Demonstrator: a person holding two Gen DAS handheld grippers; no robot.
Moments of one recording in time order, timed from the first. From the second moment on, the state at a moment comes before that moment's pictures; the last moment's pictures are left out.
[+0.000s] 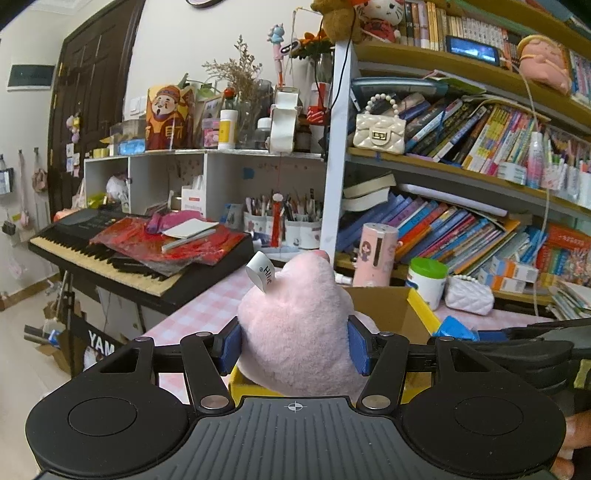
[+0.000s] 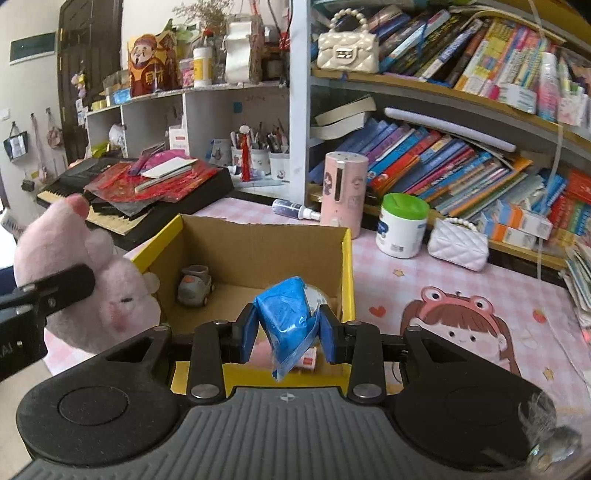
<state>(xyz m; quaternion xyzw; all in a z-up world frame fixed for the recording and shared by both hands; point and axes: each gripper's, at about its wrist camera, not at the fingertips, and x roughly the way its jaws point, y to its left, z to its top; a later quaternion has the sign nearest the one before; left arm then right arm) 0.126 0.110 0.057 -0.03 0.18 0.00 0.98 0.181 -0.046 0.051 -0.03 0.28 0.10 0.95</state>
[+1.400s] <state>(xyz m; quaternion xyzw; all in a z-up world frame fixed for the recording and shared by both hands) 0.207 0.071 0.008 0.06 0.26 0.04 0.96 0.282 -0.035 -0.010 -0.18 0.33 0.20 0.91</state>
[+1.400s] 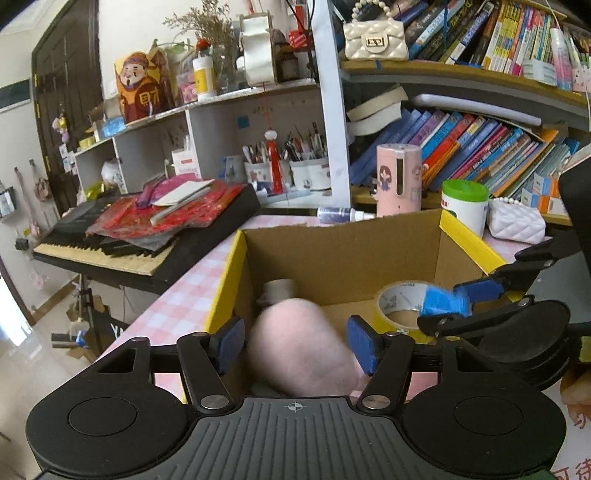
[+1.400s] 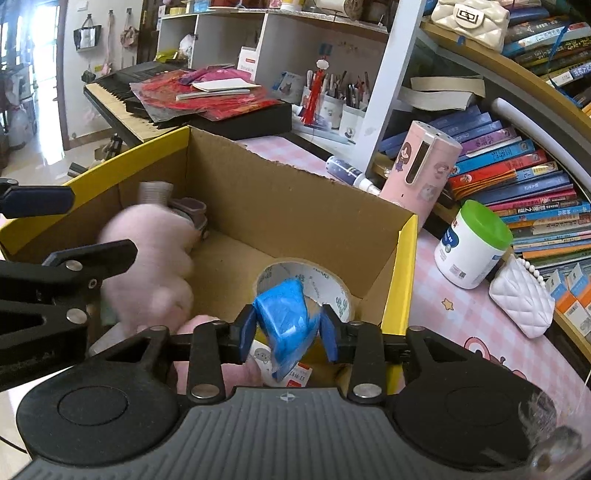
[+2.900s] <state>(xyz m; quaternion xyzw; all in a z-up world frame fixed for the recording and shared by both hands) 0.022 0.097 0.021 0.01 0.25 0.02 0.97 0.046 -0.085 0.010 -0.03 0.31 -0.06 0.95</state>
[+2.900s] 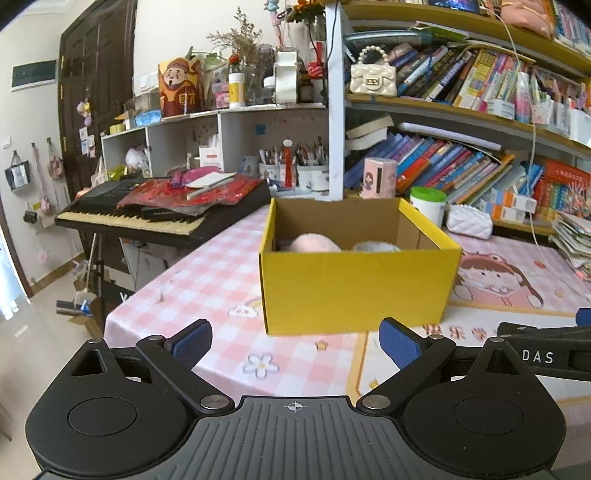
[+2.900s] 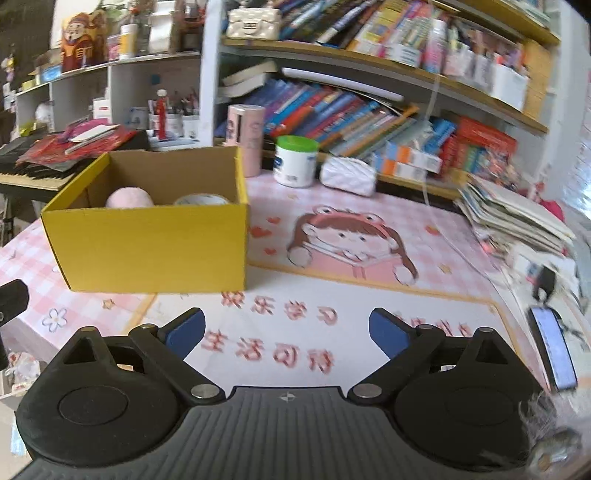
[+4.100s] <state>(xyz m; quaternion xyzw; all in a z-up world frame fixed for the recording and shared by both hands) -0.004 0.061 0.008 0.04 0.29 -0.05 0.96 -0.015 -0.126 -0.005 0.00 0.34 -0.15 0.93</state>
